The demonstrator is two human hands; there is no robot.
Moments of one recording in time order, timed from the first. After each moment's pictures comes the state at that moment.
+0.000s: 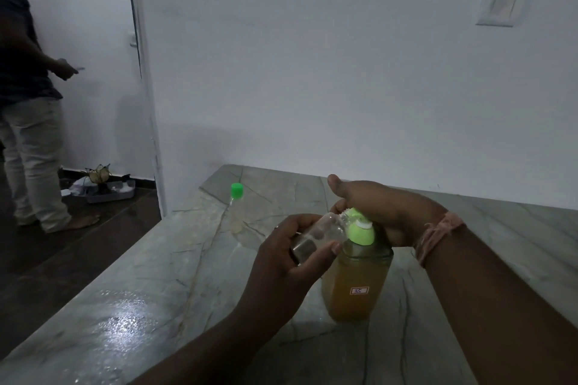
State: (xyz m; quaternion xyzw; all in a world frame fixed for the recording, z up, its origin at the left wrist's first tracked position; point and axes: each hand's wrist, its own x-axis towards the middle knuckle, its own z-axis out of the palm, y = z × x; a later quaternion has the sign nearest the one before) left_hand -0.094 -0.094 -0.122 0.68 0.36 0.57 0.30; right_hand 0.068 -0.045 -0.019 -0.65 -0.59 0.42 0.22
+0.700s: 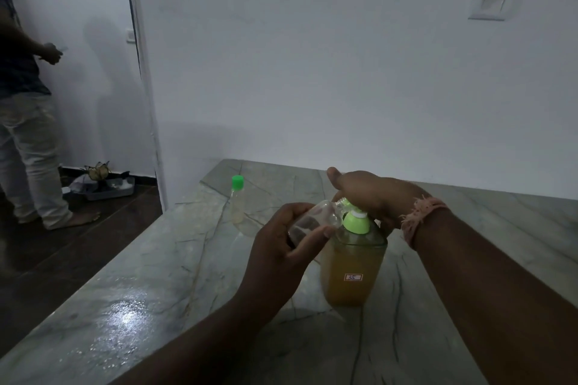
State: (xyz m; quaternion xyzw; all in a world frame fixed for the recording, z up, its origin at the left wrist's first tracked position) left_hand -0.095 -0.100 -0.123 0.68 0.35 0.57 0.29; right_hand 0.052 -0.067 0.000 -0.68 -0.68 0.24 0.14
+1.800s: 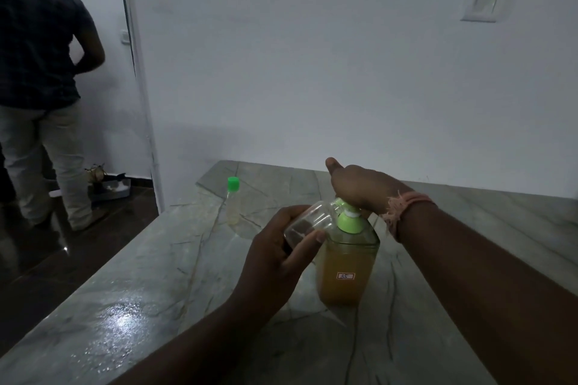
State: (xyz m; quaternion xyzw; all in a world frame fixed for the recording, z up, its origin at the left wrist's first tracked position) left_hand -0.097 -0.106 -0.123 0.71 0.33 0.55 0.29; right_hand 0.048 -0.073 0.011 -0.73 -0.65 0.17 0.14
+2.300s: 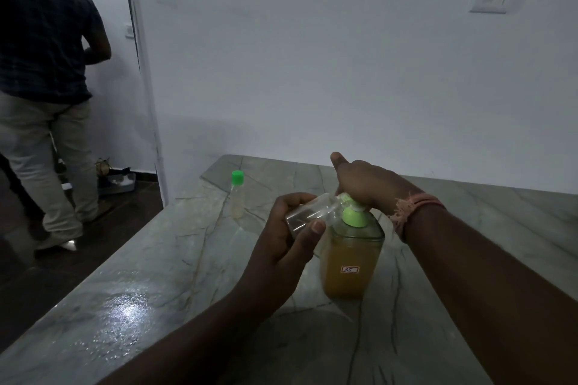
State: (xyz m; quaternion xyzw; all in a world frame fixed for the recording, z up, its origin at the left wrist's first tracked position) left_hand -0.097 -0.102 -0.131 0.68 0.28 0.57 0.36; right_hand 0.051 -0.062 -0.002 -0.71 -0.68 0.13 0.10
